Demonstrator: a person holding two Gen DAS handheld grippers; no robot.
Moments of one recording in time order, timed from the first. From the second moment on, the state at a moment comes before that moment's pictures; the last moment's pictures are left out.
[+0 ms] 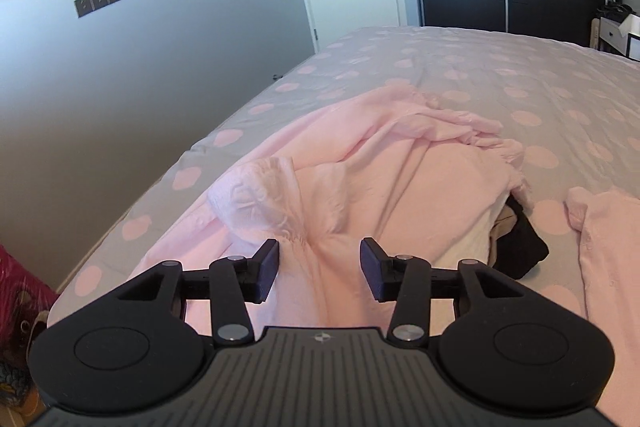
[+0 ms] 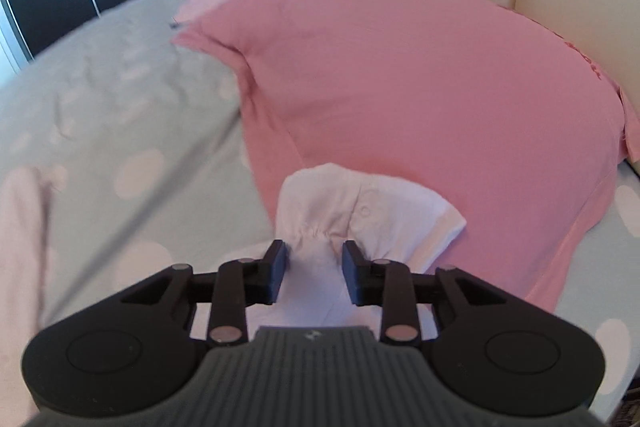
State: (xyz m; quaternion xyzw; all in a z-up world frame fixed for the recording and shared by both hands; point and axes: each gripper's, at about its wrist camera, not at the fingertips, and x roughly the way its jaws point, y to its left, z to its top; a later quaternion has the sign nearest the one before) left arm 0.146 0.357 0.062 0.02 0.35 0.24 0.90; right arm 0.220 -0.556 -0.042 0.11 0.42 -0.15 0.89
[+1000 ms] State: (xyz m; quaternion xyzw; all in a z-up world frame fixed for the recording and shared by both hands) left arm 0.183 0.324 0.031 0.06 0.38 0.19 0.90; right arm 0.310 -0.522 -0.044 0.31 0.30 -0.06 0.90
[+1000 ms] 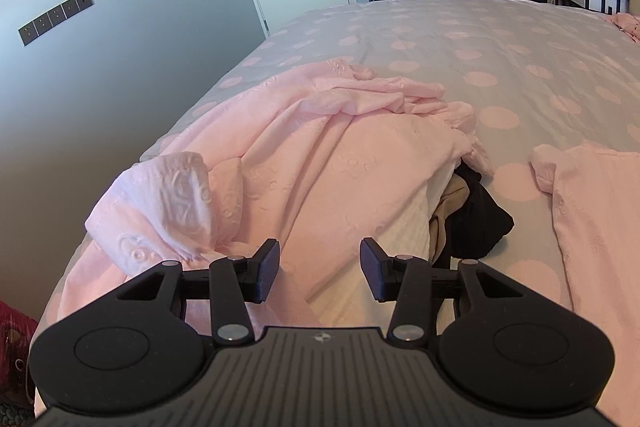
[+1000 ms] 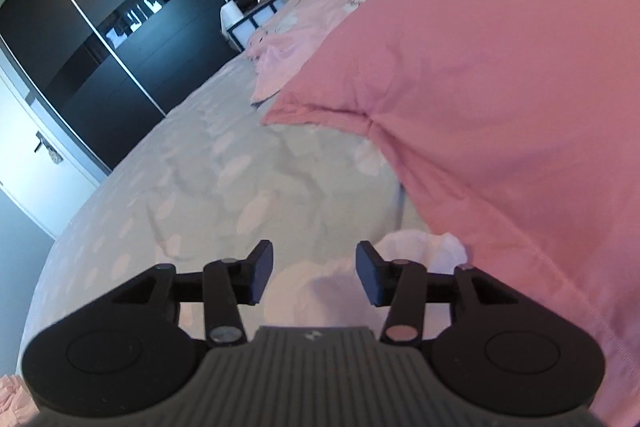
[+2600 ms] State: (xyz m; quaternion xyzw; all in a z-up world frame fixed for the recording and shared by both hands) left arm 0.185 0.297 0.041 0.00 0.39 0.10 0.92; right arm 0.169 -0.617 0.024 0.20 0.33 -0.18 0.91
